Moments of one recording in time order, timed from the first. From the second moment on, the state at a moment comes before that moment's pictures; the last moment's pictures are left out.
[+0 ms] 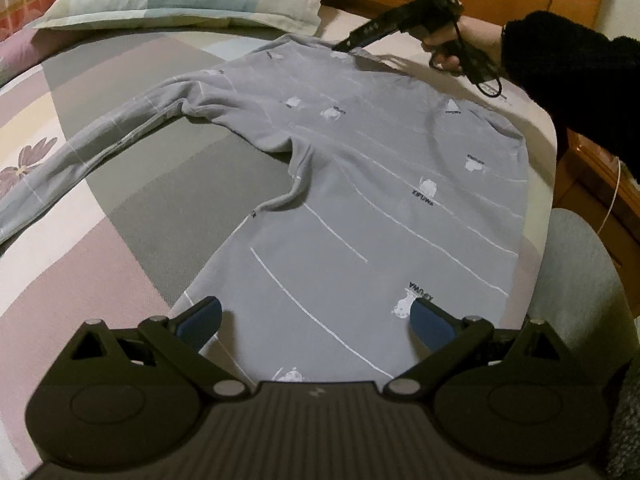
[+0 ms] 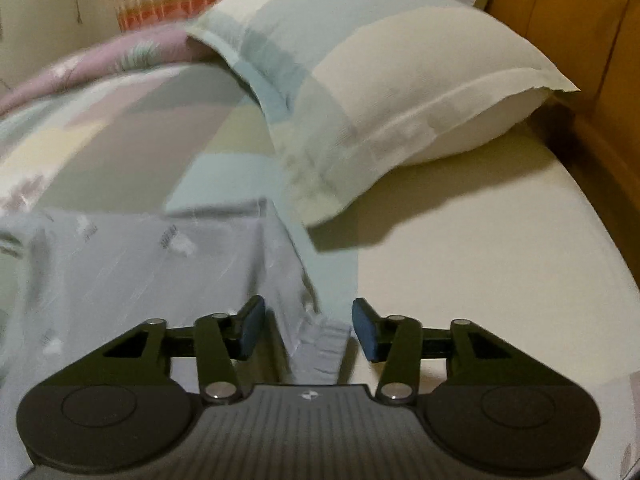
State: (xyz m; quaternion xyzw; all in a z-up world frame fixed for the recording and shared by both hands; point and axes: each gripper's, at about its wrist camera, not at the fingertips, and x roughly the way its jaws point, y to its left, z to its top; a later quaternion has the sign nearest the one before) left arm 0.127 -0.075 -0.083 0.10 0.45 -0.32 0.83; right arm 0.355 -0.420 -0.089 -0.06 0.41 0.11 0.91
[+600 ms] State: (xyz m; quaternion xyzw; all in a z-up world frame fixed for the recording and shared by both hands) left arm 0.095 -0.079 -0.074 0.21 0.41 -0.29 0.84; right arm 0.242 -0.370 -0.037 -0.05 0.40 0.13 0.90
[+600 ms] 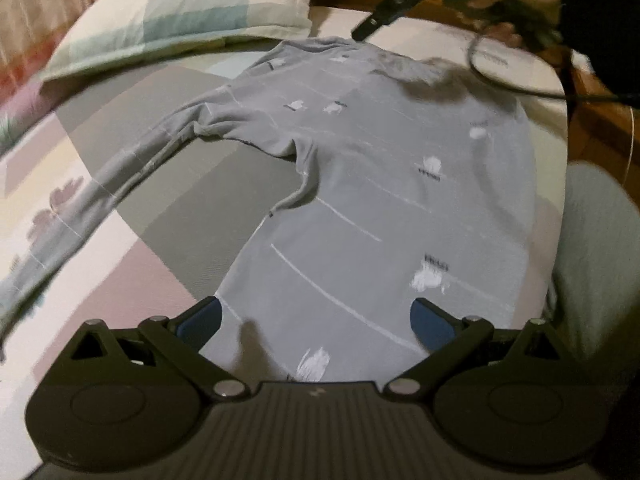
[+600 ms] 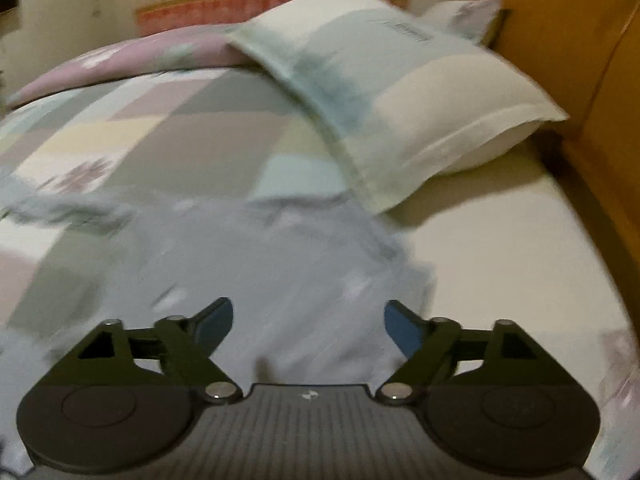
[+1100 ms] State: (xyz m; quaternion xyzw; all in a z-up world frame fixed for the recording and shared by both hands) left arm 0.062 -0.034 -0.063 0.15 0.48 -0.25 0.83; right arm 0.150 -0.366 -0.059 -0.06 0.45 0.08 0.89
